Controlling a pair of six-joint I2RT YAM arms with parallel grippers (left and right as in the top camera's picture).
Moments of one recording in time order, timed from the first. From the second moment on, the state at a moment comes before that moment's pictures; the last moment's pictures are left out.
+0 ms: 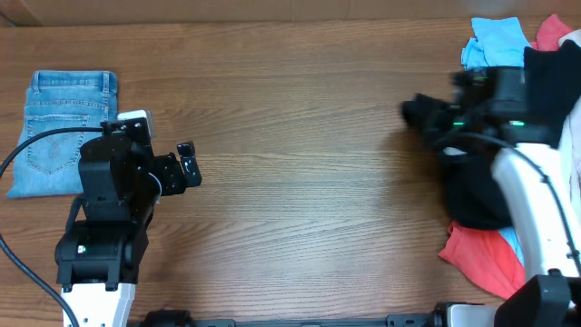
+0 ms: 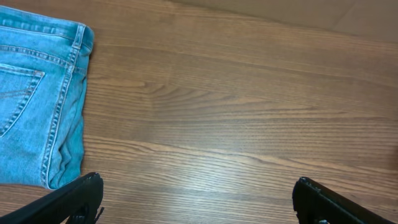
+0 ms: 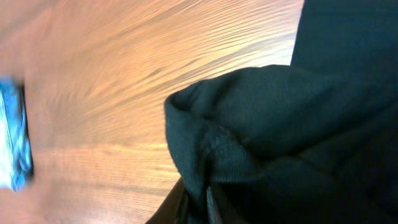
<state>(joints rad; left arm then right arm) 0.00 0.94 1.00 -0.73 0.03 -0.19 0.01 1.51 1.23 -0.72 -0.39 0.31</state>
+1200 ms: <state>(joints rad) -0.15 1.30 1.08 -0.53 0.20 -0.18 0.03 1.48 1.23 -0.89 -0.22 0.30</state>
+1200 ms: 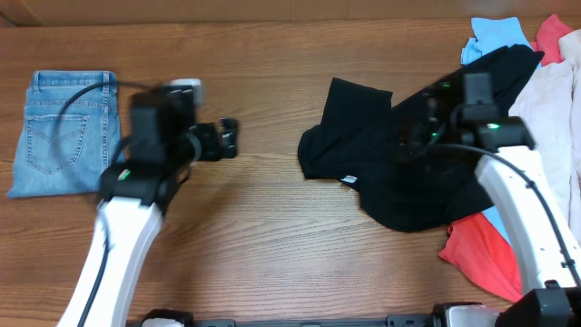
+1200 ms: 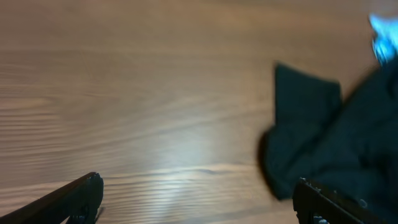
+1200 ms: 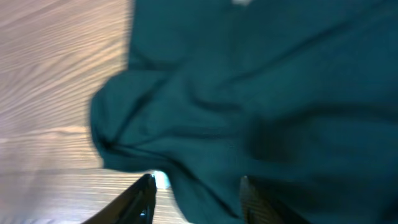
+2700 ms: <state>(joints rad) -0.49 2.44 1.95 -0.55 0.46 -0.23 -0.27 1.48 1.23 -1.09 -0.21 0.24</state>
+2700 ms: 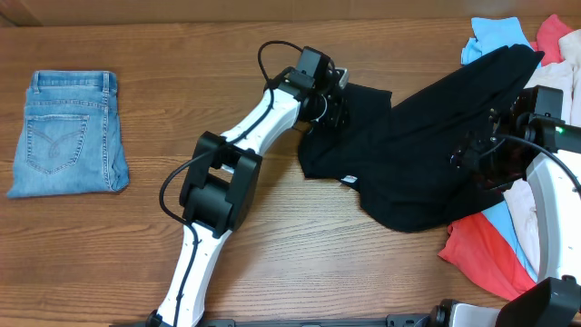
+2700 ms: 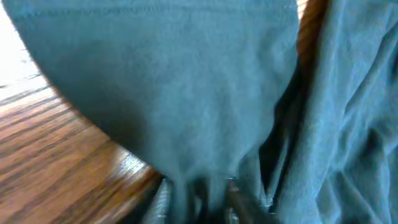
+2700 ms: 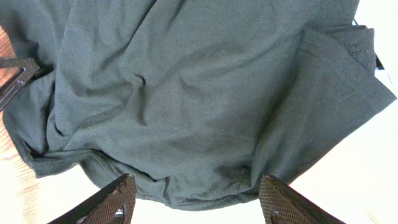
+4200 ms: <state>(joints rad) -0.07 2.45 2.51 -1.25 0.35 -0.25 -0.27 1.48 1.23 -1.09 -0.21 0.23</state>
